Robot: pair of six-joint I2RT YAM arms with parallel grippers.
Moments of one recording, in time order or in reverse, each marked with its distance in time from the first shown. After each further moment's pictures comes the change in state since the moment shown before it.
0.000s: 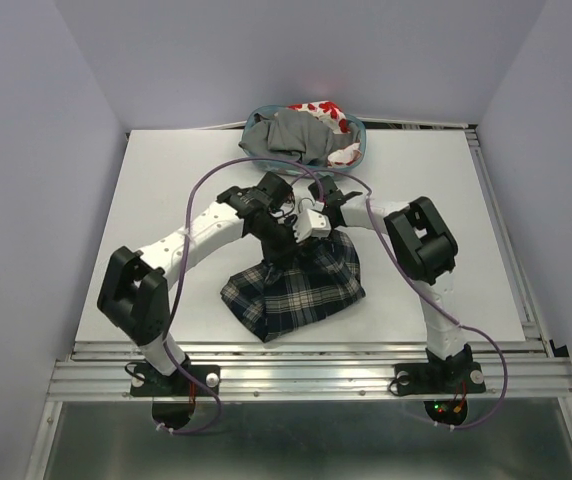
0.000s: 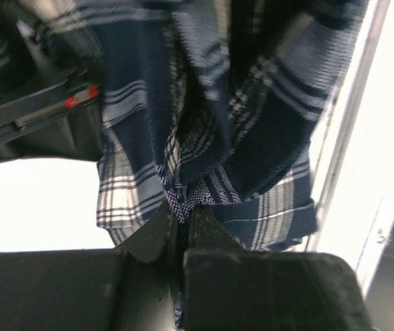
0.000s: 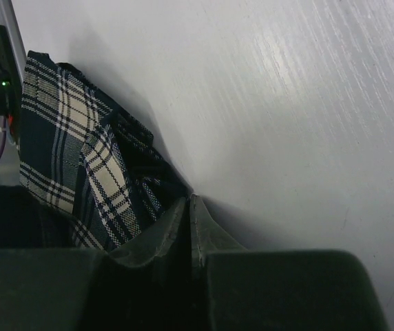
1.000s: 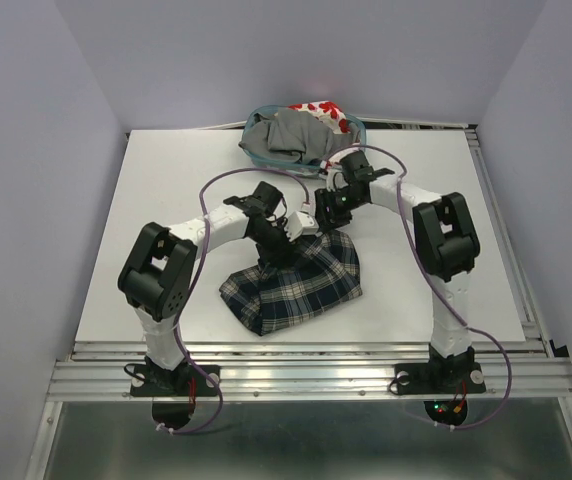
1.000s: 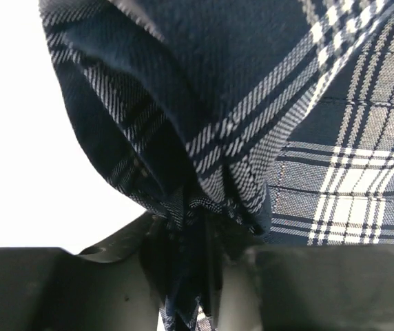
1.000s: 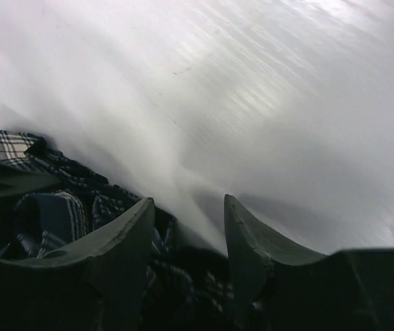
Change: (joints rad) left arm 0.117 0.199 -0.138 0.286 -0.039 -0.020; right arm -0.169 -0.052 0.090 -0.141 0.228 0.159
